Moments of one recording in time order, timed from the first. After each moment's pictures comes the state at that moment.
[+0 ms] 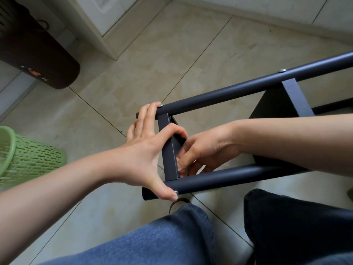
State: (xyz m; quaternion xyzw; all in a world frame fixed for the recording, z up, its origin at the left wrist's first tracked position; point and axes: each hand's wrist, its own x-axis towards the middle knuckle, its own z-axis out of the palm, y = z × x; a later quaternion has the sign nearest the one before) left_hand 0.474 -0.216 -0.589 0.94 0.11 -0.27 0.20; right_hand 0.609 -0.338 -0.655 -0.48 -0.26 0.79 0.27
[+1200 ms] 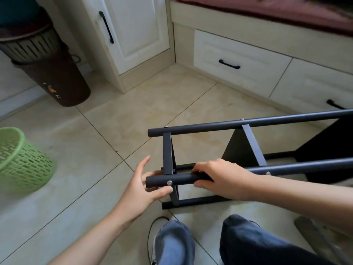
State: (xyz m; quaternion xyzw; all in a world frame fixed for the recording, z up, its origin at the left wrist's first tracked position) left_hand 0.392 -0.269 -0.635 0.70 0.35 0.07 0.62; right_hand 0.581 -0.429 -0.591 -0.79 -0.55 0.27 0.08
